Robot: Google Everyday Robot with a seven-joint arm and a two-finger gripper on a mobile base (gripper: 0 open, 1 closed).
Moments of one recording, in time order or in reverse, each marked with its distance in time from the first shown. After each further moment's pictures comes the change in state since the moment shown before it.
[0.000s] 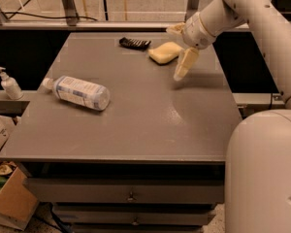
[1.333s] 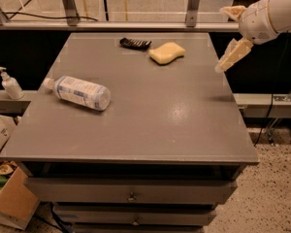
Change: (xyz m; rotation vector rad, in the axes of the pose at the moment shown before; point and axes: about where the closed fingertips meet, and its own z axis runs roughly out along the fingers) arm 0.050 0.022 -0.141 0.287 0.000 0.089
